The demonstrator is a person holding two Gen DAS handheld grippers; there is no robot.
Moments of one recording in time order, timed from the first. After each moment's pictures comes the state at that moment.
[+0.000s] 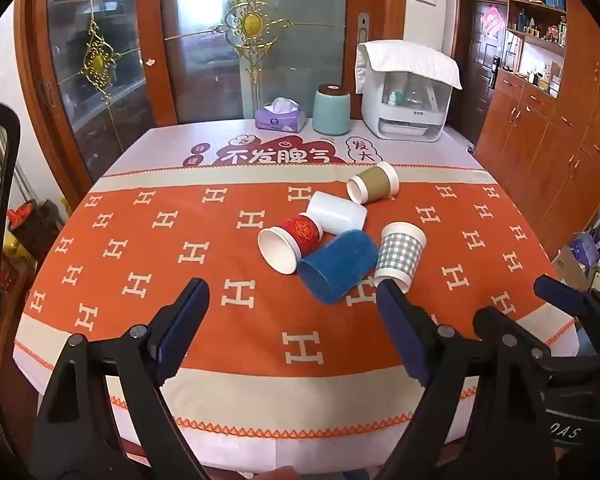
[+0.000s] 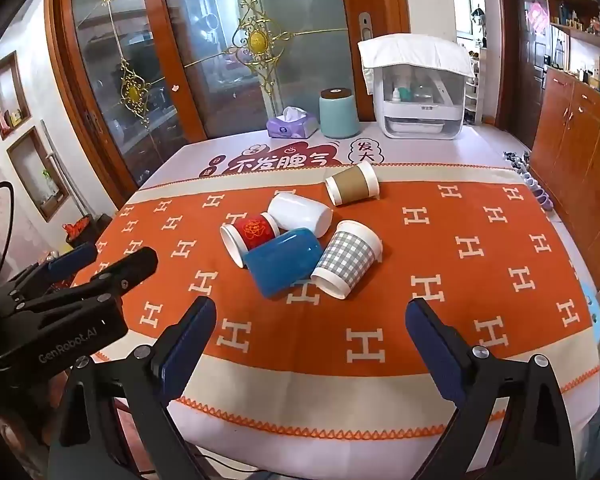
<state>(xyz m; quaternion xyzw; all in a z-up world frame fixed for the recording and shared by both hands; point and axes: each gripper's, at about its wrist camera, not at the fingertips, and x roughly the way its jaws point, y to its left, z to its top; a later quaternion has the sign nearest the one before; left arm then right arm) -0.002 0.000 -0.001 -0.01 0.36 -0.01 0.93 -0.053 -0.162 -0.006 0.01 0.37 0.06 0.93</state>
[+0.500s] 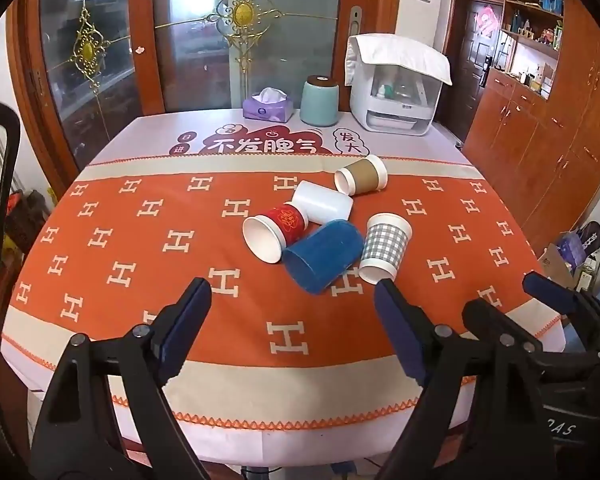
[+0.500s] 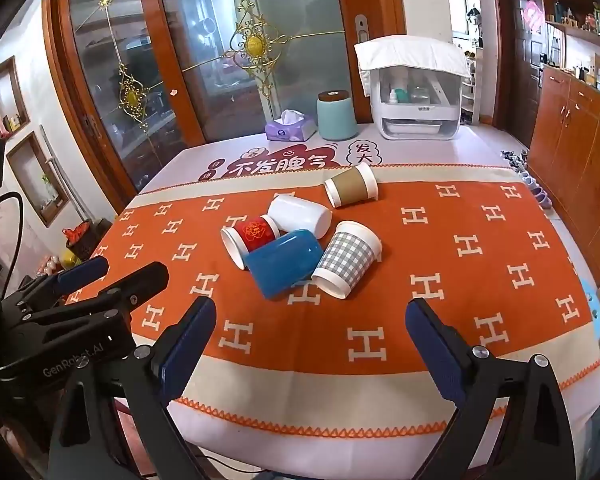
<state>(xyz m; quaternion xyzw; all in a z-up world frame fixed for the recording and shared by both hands) 0.000 0.001 -0.005 -0.03 0.38 -0.03 0.92 -0.054 -0.160 -0.006 0.02 0.37 0.07 0.93</state>
